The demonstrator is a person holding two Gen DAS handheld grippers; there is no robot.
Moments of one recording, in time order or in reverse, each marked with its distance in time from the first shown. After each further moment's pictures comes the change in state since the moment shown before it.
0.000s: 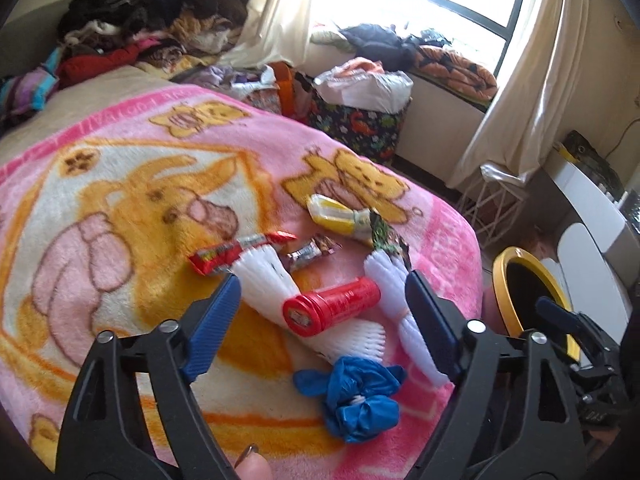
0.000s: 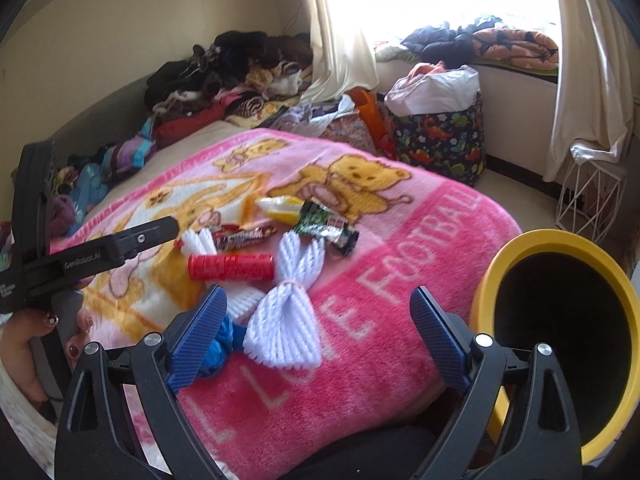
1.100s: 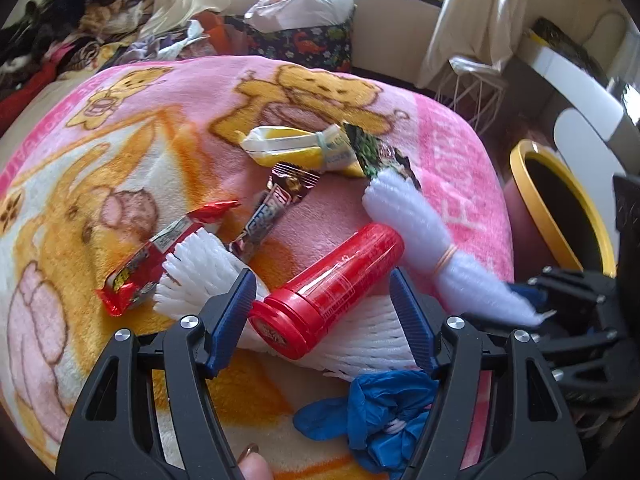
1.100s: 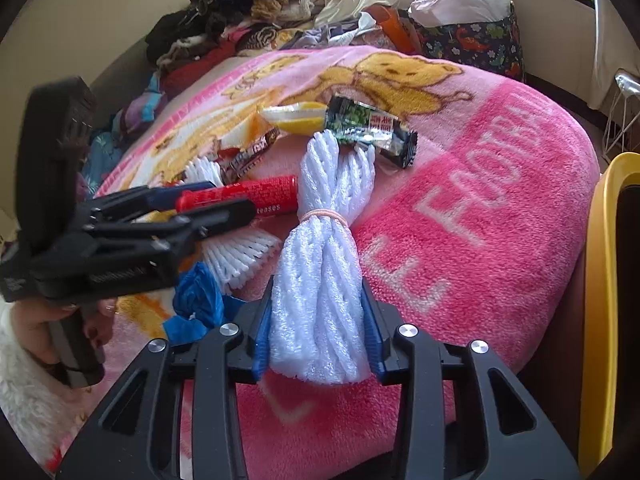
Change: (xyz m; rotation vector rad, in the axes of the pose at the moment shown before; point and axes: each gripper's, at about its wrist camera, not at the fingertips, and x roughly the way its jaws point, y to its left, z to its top) left arm 0.091 -0.022 -0.005 0.302 0.273 -0.046; right arm 0.080 -0.006 -0.014 0.093 0.268 0.160
